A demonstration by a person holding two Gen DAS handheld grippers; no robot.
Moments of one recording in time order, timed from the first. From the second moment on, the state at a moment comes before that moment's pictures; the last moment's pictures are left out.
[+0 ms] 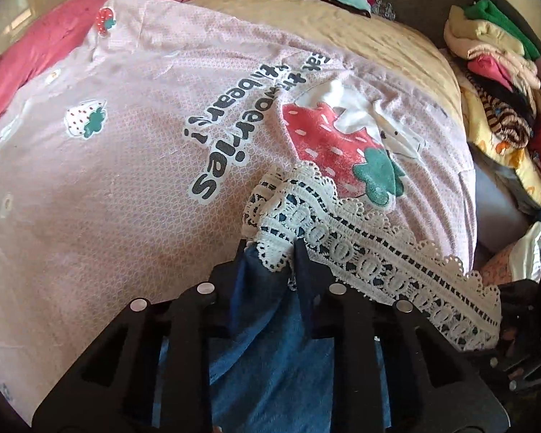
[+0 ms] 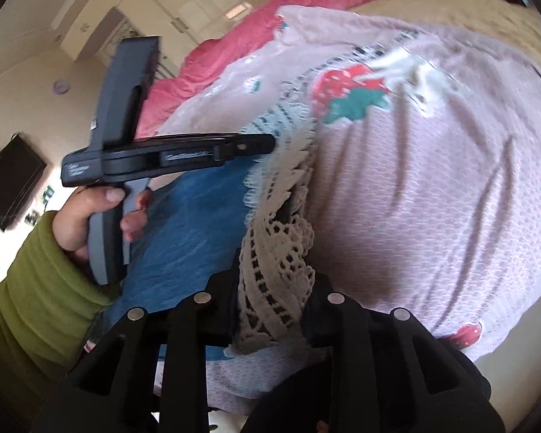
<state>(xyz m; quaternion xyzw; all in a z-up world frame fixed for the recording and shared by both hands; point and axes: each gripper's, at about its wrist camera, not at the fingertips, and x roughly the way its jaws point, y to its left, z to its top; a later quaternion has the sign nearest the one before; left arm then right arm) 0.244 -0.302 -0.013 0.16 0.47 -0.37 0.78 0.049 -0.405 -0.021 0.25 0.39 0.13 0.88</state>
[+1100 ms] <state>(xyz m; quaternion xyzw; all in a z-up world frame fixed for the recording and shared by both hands) 0.191 0.042 0.012 -0.28 0.41 -0.24 0.83 0.037 -0.117 -0.008 -0.14 0.38 0.30 0.86</state>
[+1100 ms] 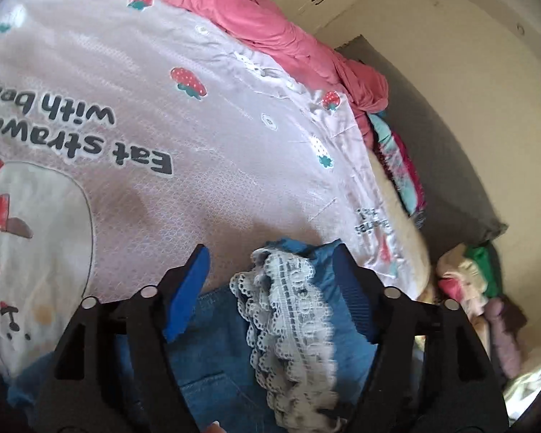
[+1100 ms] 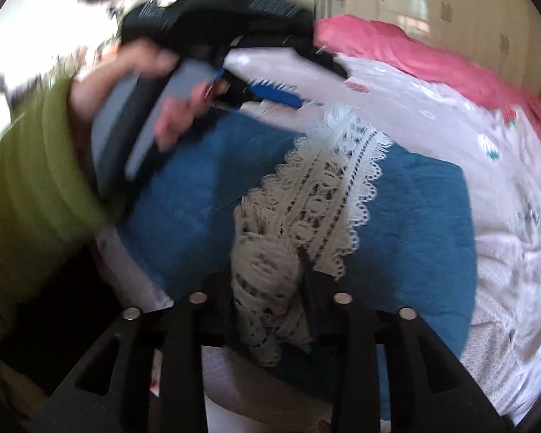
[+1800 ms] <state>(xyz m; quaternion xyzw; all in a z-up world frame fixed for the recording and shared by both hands) 0.189 0.000 -0.009 -0.19 0.45 -0.22 0.85 -0.005 -0.114 0.004 -0.17 0.35 0.29 0.87</state>
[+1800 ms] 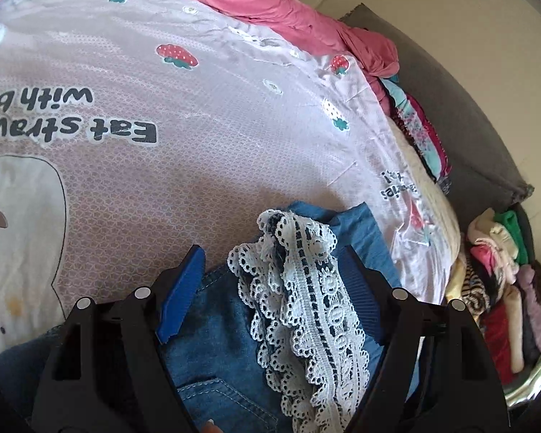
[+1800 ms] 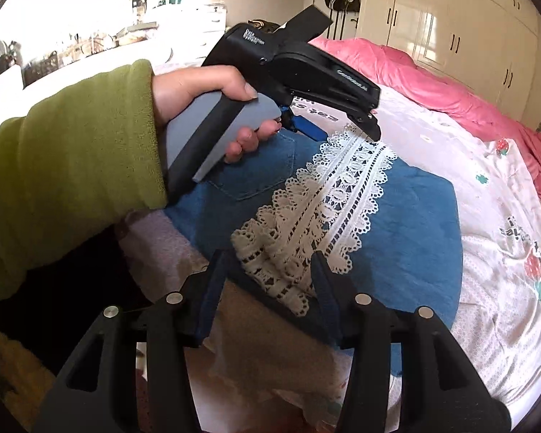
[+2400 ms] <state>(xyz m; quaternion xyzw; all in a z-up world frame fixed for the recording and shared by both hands) 0.191 0.002 -0.018 -0.20 0.46 -0.21 0.84 -0.009 -0.096 -0.018 -0.19 0.38 0.32 0.85</state>
